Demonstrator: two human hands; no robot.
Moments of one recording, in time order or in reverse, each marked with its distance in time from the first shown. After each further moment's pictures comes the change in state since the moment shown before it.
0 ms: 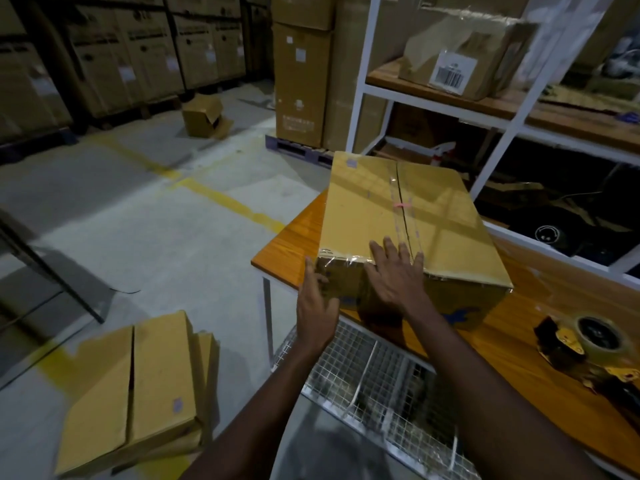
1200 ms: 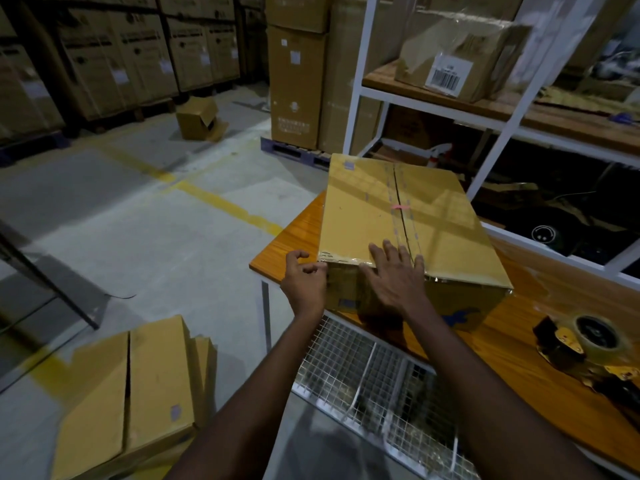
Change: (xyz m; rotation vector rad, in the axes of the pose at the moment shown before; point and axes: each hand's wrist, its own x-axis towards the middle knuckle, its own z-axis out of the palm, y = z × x) left_hand 0.048 0.024 -0.011 -0.203 0.309 -0.306; right_hand 0.001 0.000 0.003 -0.003 0.035 0.016
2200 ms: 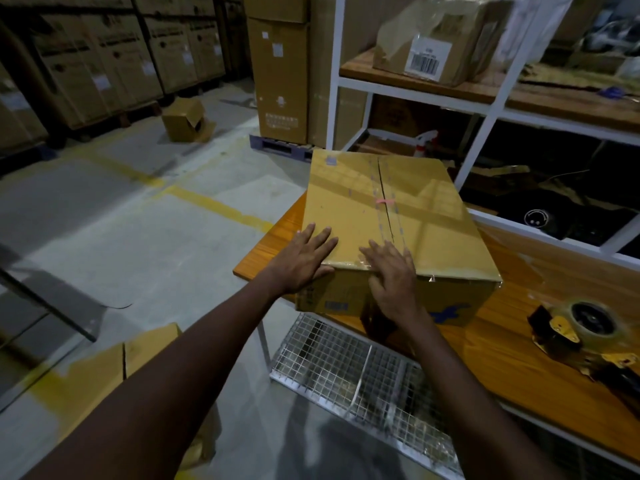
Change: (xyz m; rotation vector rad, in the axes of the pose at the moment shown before) left_hand 0.082 0.016 0.014 1.133 -0.859 1.029; right_hand -0.009 0.030 0.016 0.393 0.435 -0.197
